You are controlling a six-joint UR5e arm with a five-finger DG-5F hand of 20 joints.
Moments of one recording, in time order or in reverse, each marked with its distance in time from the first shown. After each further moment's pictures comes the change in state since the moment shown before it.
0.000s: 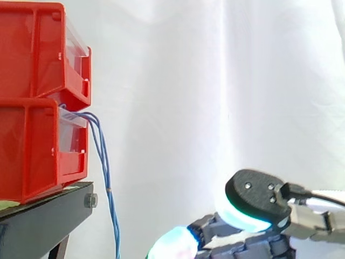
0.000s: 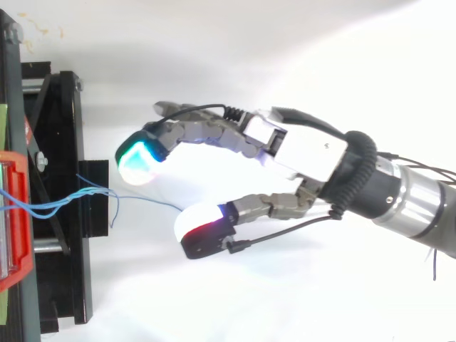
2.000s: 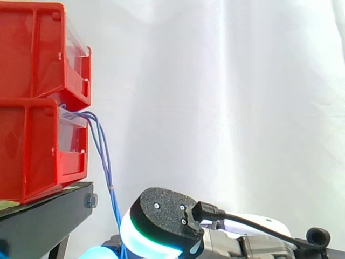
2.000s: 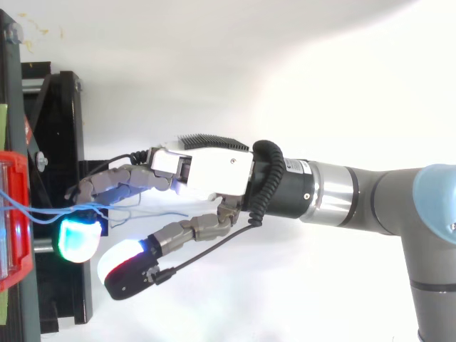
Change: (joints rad) arm -0.063 -0.197 0.297 -0.057 -0.288 0.133
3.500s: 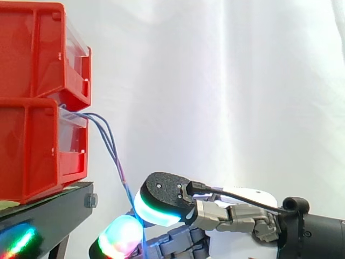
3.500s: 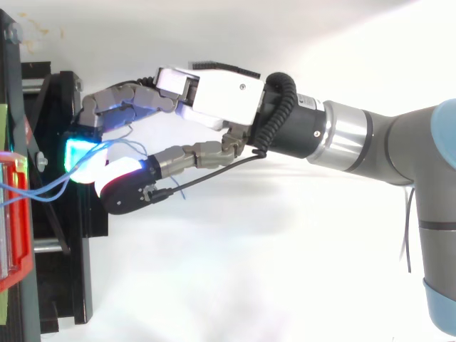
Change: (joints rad) arm -0.087 0.038 -0.001 -0.062 -0.022 -0.063
